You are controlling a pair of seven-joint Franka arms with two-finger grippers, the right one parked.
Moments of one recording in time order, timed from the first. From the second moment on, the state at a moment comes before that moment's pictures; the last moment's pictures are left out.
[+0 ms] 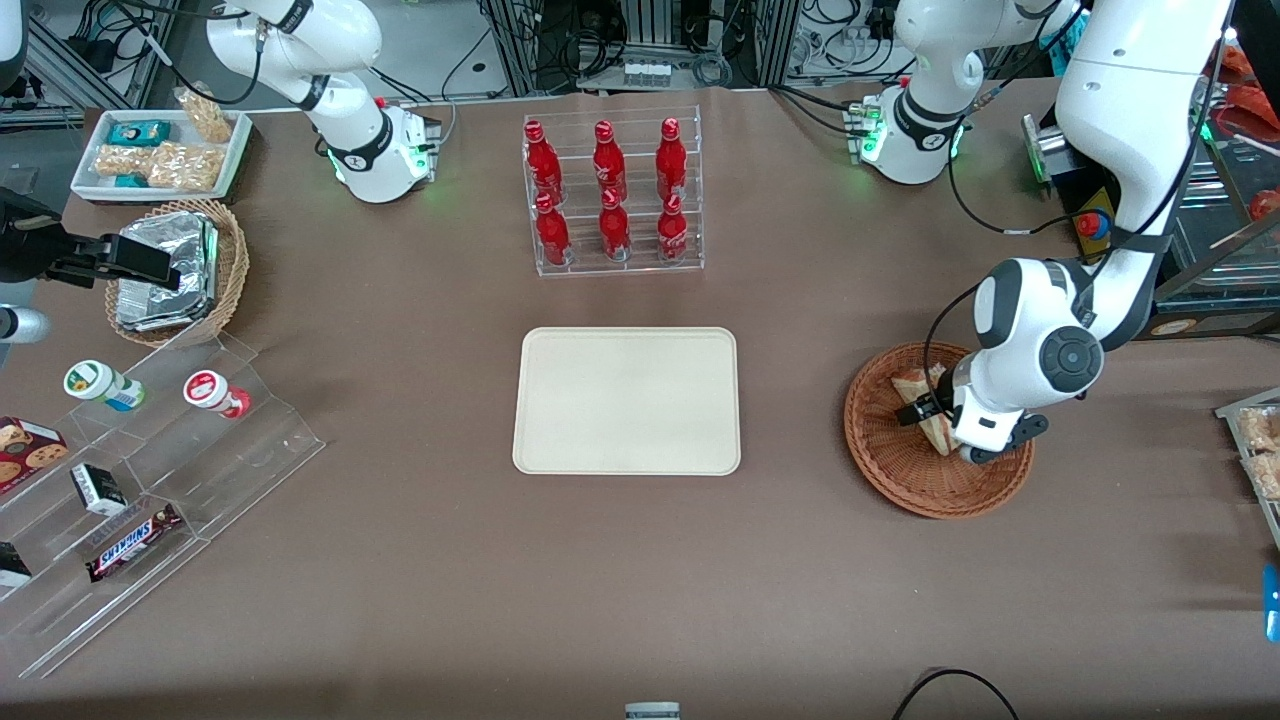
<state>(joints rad) 0.11 0.41 -0.24 -2.09 0.02 2.30 -0.57</state>
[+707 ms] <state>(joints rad) 0.13 0.35 -0.25 -2.02 0.02 2.15 -0.51</state>
